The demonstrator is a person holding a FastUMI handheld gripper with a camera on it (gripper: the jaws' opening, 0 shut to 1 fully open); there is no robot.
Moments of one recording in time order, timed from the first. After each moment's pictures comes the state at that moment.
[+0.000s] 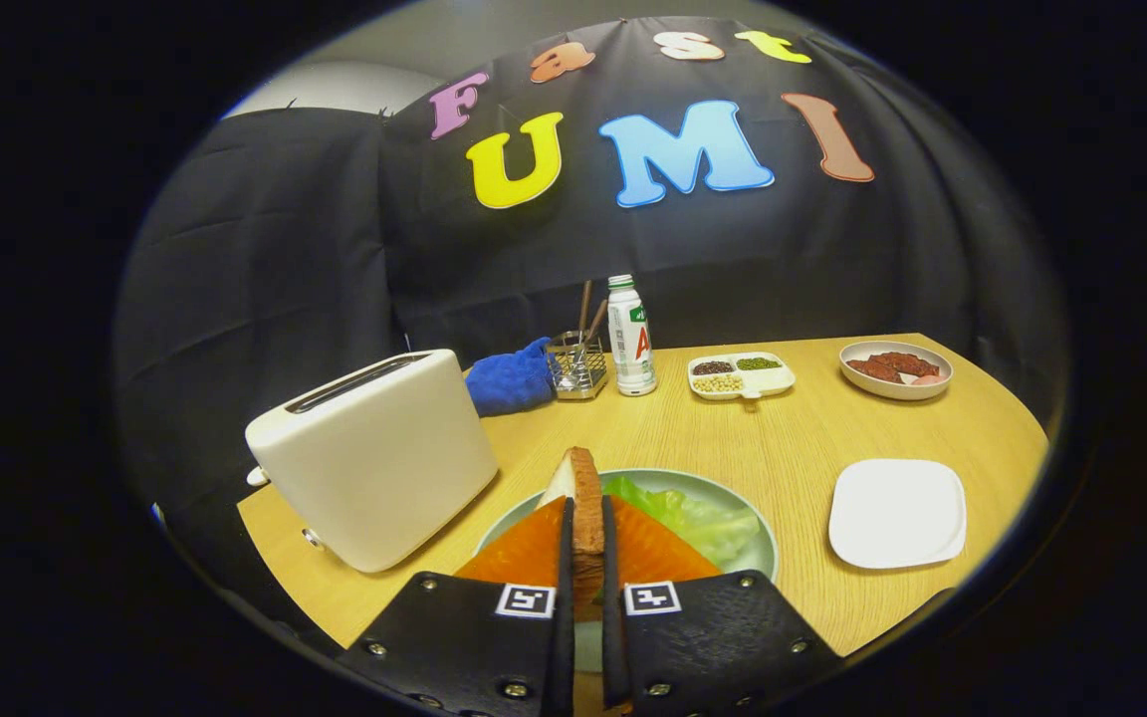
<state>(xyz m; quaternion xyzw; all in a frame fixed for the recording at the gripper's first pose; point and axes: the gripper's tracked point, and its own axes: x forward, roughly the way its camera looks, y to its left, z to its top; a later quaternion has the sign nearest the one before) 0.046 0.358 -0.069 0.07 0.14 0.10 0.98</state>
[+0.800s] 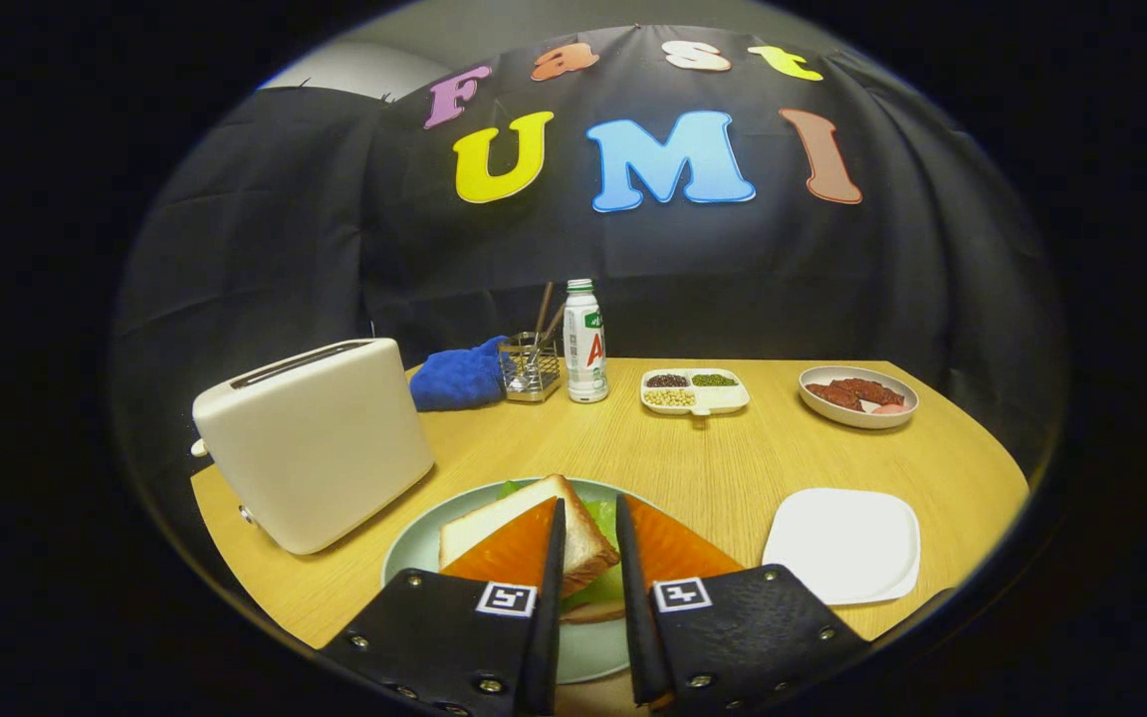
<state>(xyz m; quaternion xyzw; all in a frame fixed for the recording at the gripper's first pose) 0.065 0.305 -0.074 0.01 0.14 0.05 0.99</state>
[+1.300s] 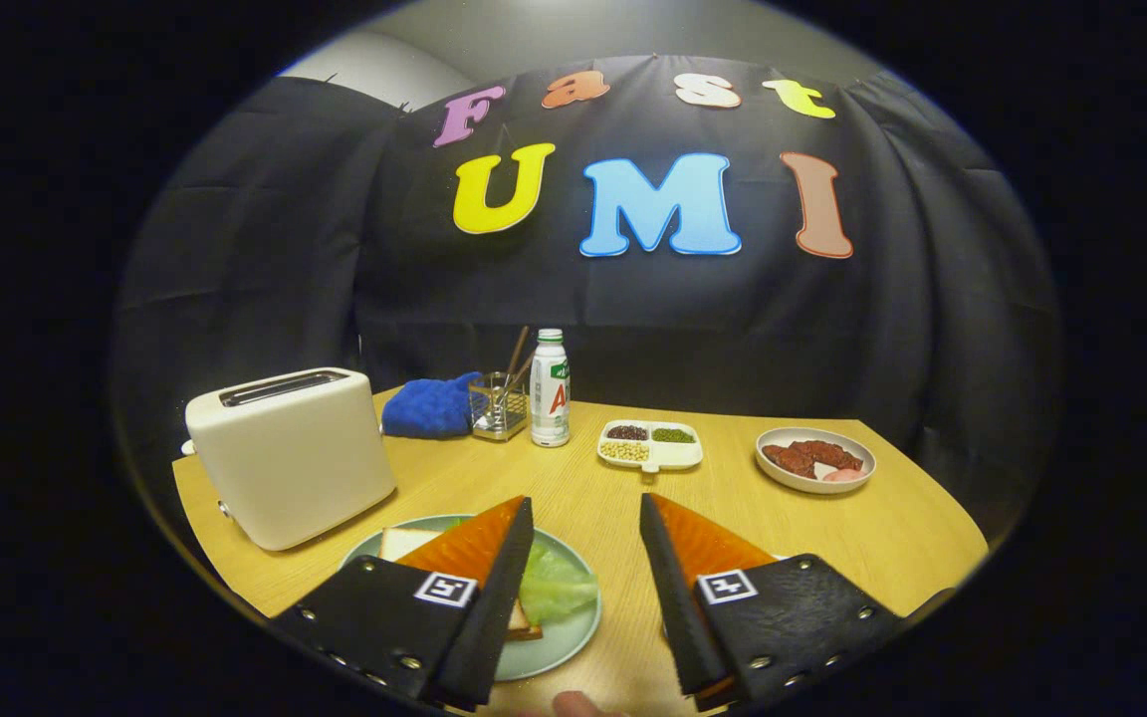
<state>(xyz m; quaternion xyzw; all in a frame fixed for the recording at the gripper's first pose) 0.065 0.248 -0.015 -0.03 0.07 0.04 1.00</state>
